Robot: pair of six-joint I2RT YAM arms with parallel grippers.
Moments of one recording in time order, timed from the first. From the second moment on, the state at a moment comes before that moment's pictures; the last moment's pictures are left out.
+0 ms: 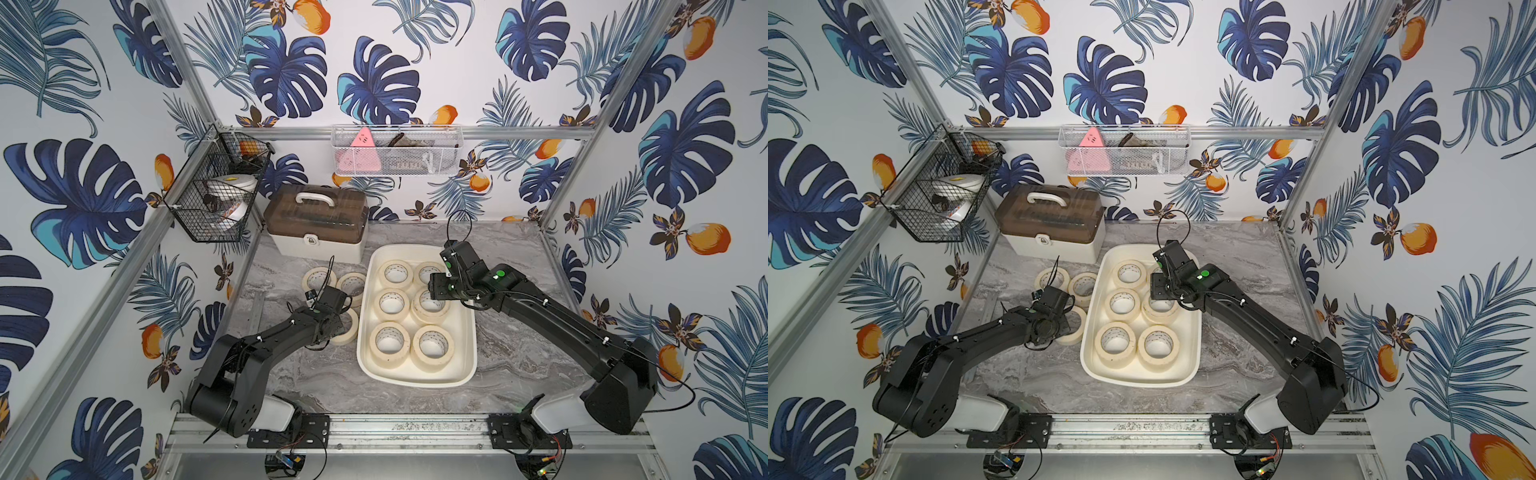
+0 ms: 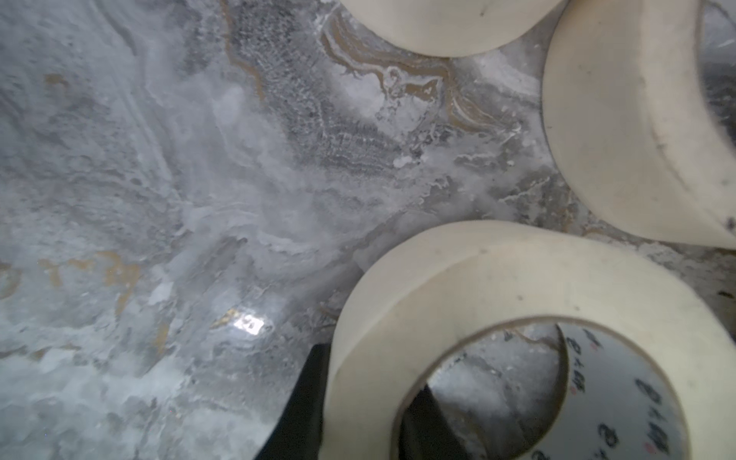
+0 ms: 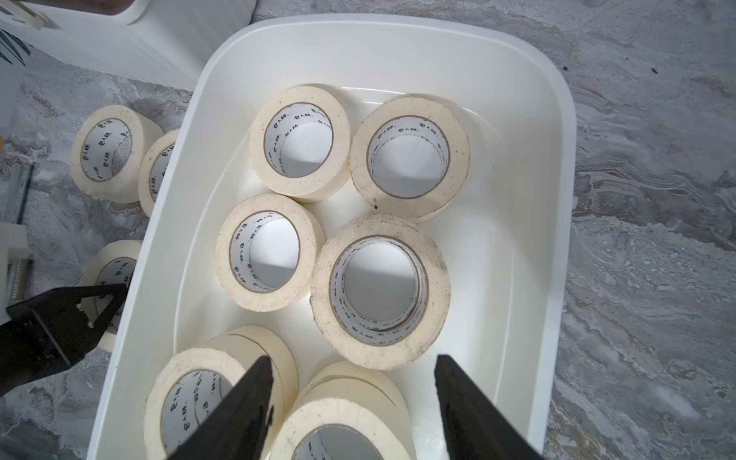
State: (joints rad) left arm -0.31 1.44 0.67 -0.45 -0.27 -0.79; right arm 0.68 1.46 1.31 -0.78 0.18 0.51
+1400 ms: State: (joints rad) left arm -0.36 1.35 0.82 -0.56 -0.31 -0.69; right arm 0.60 1.45 1.15 -0.77 0.13 0.59
